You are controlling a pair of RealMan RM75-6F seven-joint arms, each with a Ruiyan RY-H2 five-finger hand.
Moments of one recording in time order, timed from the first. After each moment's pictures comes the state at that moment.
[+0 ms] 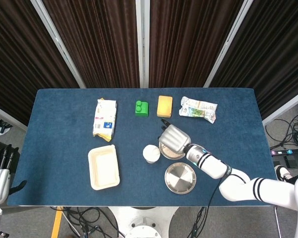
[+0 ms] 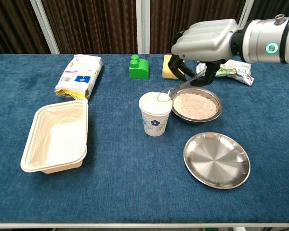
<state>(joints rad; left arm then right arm) 0.00 -1.20 -0.04 -1.57 1.47 1.57 0.17 1.05 -1.34 0.08 -1.55 -1.21 0.70 -0.63</state>
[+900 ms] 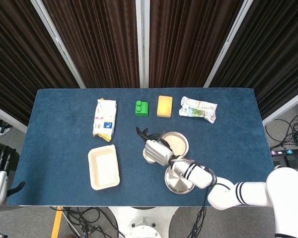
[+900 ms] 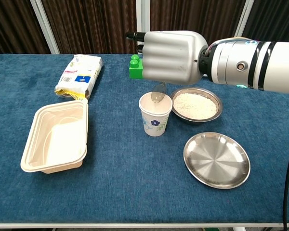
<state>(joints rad) 0.01 -1.22 -0.04 -1.52 1.48 1.58 0.12 1.12 -1.49 -0.04 -1.55 -1.27 0.94 -1.47</state>
